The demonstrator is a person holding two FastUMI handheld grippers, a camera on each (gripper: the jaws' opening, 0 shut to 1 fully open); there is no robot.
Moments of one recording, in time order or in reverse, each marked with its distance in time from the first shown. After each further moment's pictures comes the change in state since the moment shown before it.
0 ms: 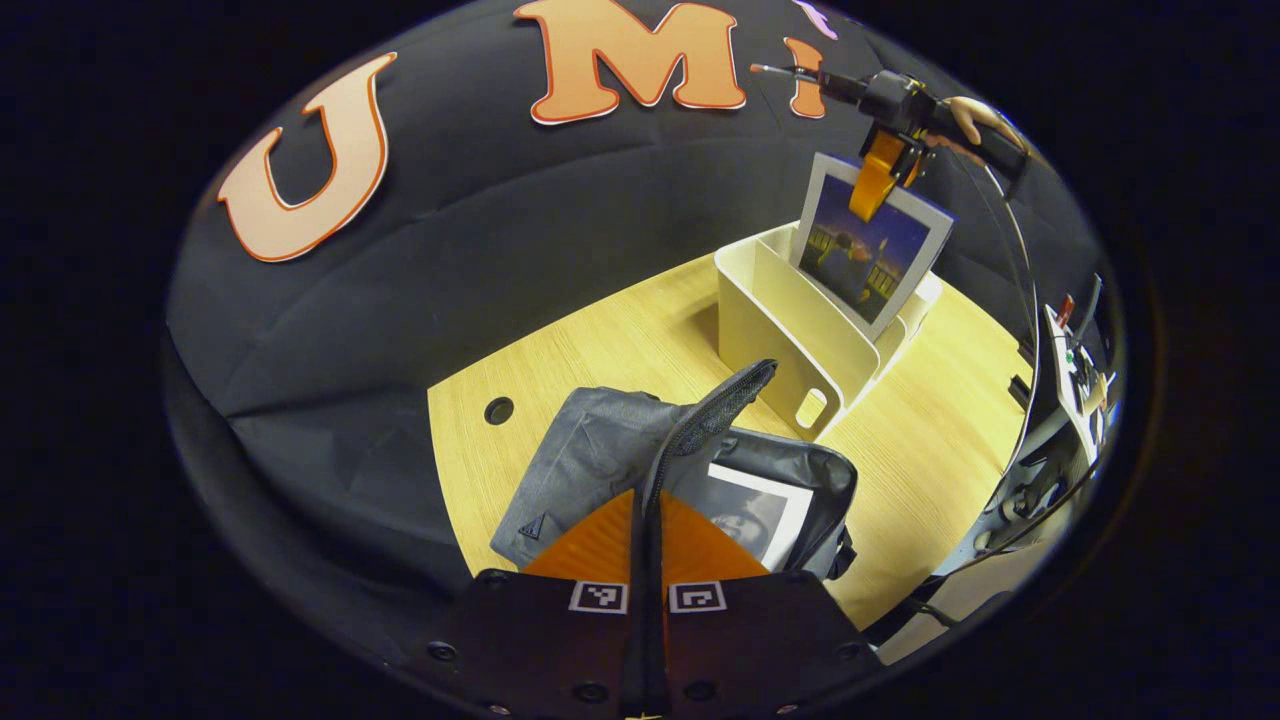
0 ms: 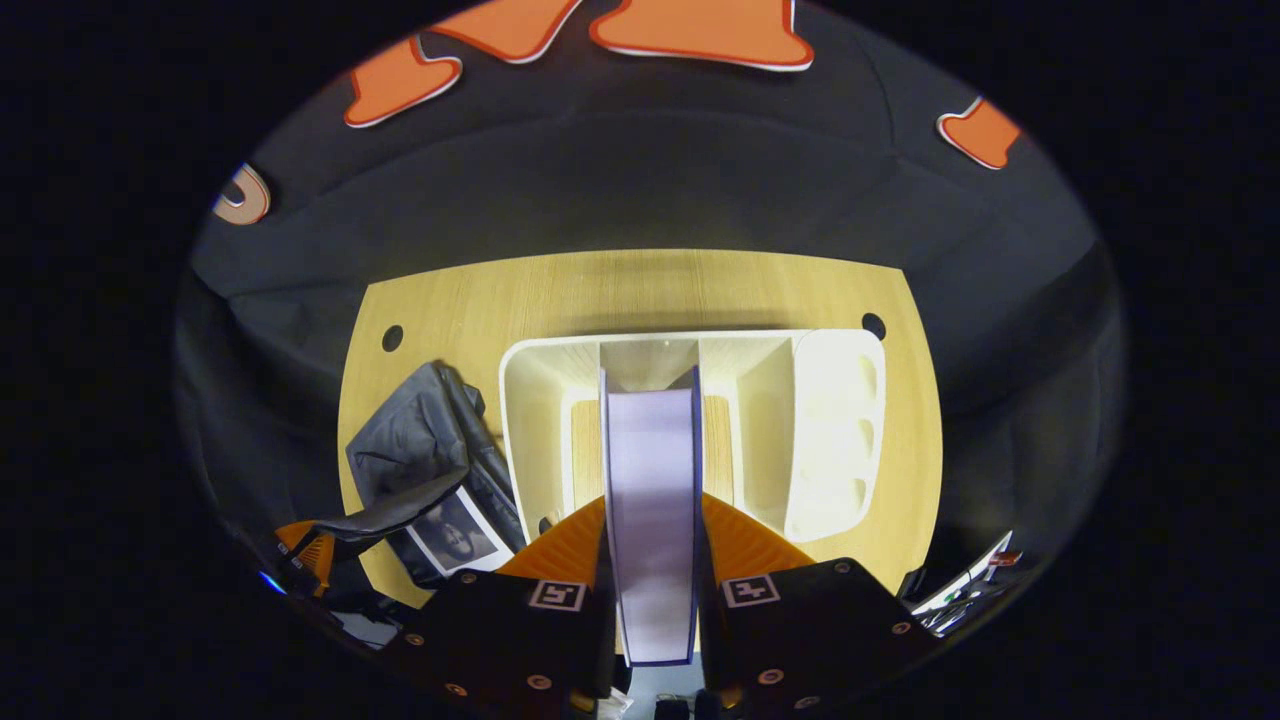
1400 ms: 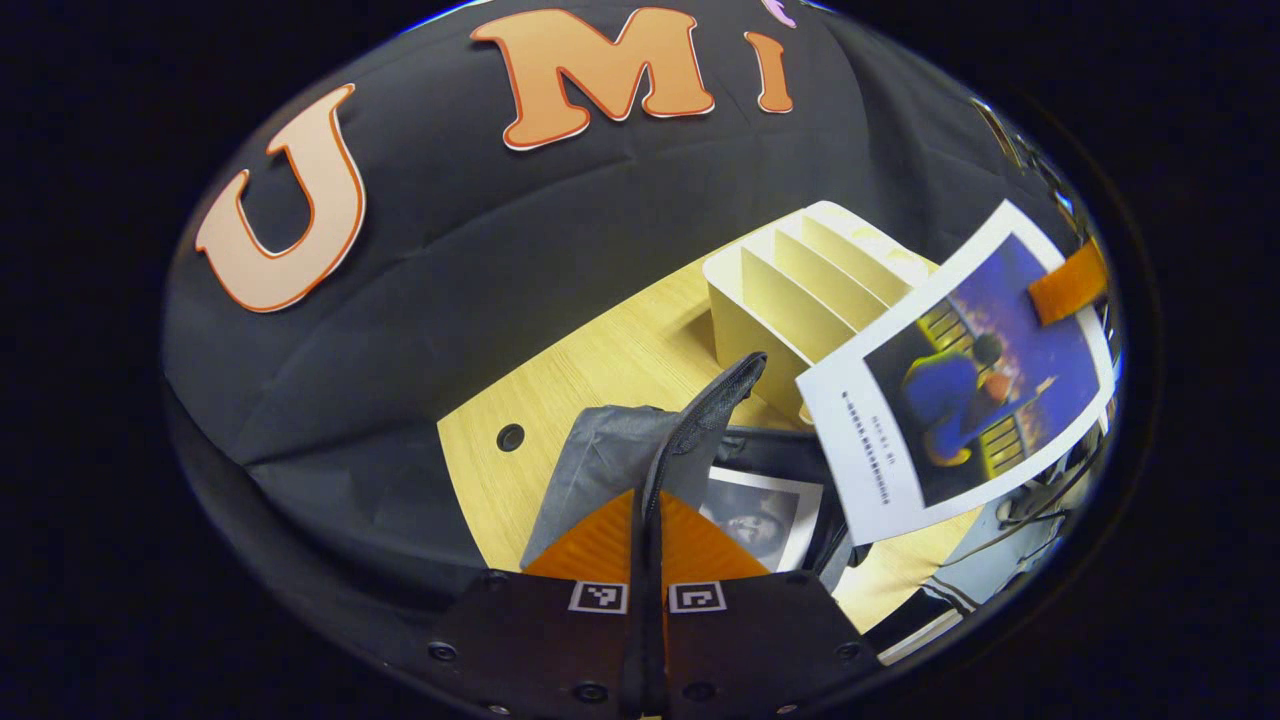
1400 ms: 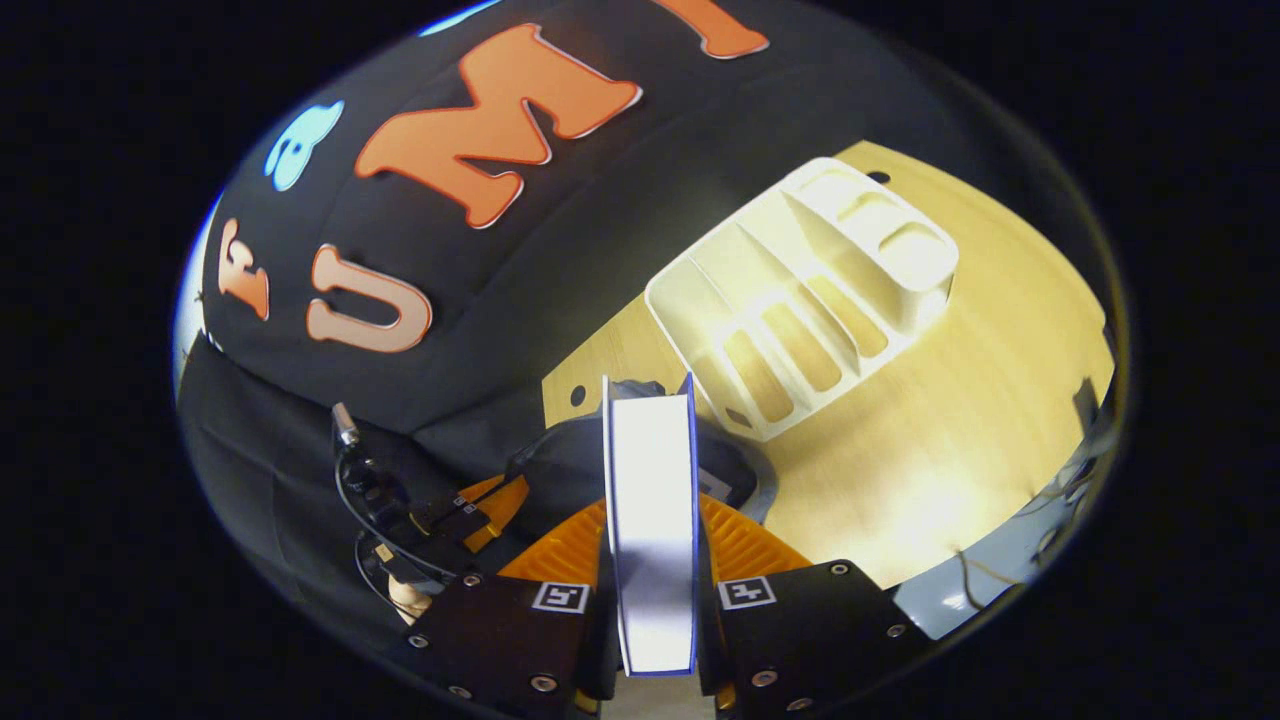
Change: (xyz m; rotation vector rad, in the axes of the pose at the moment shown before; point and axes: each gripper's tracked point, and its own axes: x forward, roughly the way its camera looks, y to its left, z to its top) left arm -0.014 0.011 0.019 0.125 -0.023 0.015; right arm -0.060 0.105 -0.186 0.612 -0.241 0.580
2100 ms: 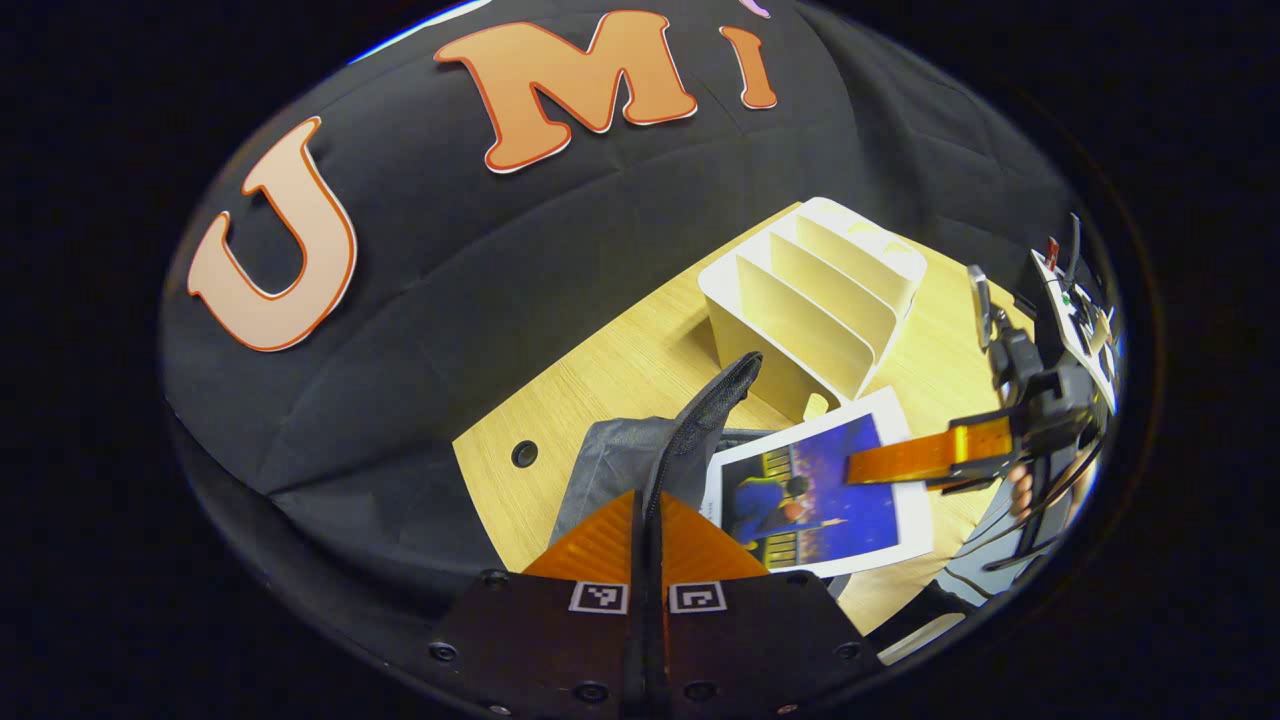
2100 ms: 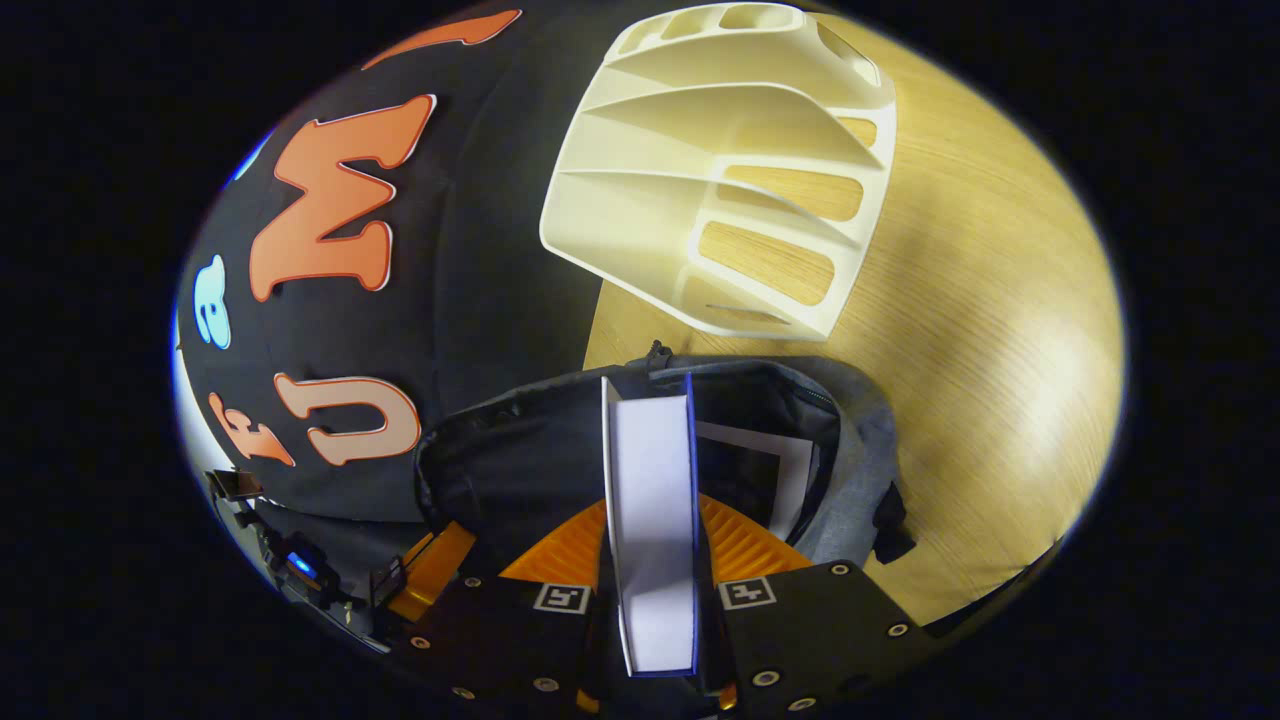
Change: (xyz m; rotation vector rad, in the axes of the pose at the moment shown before) left arm -0.008 -0.002 0.023 0.061 0.001 0.024; right arm 0.166 -0.017 -0.074 0.413 -0.021 0.172
